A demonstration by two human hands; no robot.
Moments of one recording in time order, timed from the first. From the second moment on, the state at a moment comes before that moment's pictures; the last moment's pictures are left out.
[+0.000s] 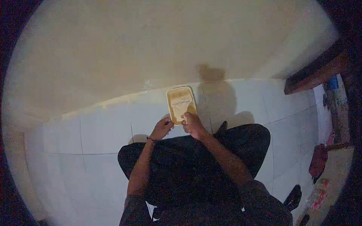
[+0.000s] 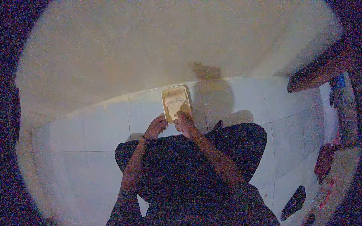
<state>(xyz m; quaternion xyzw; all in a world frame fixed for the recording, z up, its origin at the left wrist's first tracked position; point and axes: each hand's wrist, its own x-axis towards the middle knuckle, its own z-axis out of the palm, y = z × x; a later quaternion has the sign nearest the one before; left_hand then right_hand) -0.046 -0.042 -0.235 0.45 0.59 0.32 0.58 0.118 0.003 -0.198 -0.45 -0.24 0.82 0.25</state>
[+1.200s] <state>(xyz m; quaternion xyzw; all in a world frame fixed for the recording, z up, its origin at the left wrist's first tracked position) -0.045 -0.036 -0.230 0.45 0.61 0.32 0.57 0.122 -0.001 -0.197 -0.46 -0.21 0.82 0.26</state>
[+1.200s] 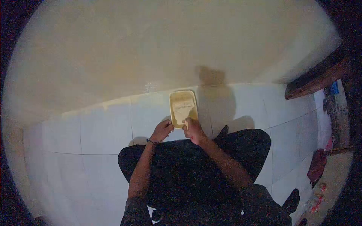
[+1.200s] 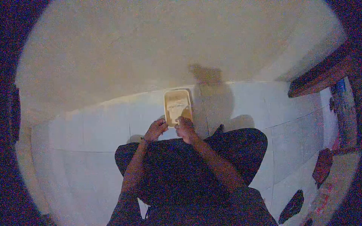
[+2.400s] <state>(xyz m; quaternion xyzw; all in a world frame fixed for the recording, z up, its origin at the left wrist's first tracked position) -0.046 -0.035 -0.218 0.47 0.61 0.30 0.56 0.118 -0.001 -0.183 -0.47 -0.21 0.82 0.25</state>
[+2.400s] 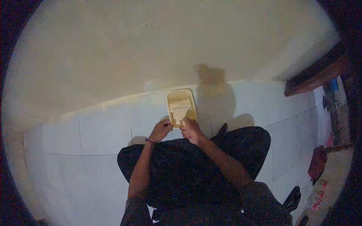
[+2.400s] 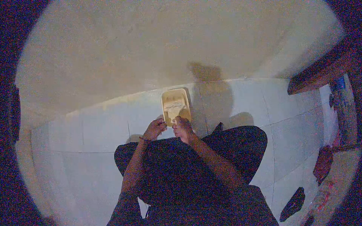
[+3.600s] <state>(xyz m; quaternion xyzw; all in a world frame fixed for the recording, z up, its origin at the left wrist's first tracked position) -0.048 -0.034 -0.224 0.51 0.60 0.31 0.53 0.121 0.004 -0.188 -0.49 -0.22 0.81 0.23</state>
